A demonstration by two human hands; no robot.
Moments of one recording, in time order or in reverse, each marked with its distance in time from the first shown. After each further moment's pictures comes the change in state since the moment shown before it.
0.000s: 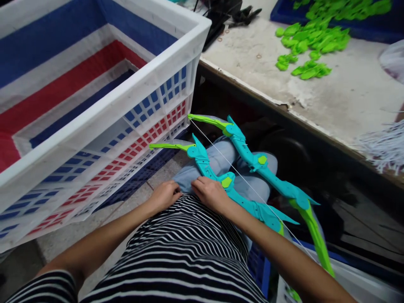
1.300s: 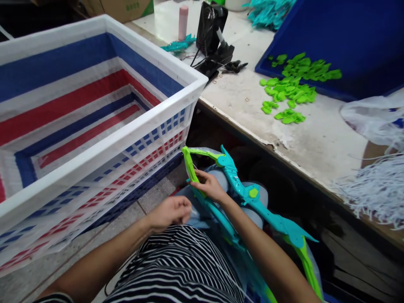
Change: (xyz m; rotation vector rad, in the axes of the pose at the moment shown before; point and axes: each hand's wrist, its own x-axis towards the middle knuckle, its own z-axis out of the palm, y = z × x) left_hand 0.032 0.042 -0.053 -1.470 -0.284 -0.034; right_hand 0.077 0.081 -0.020 1.353 0.152 0.250
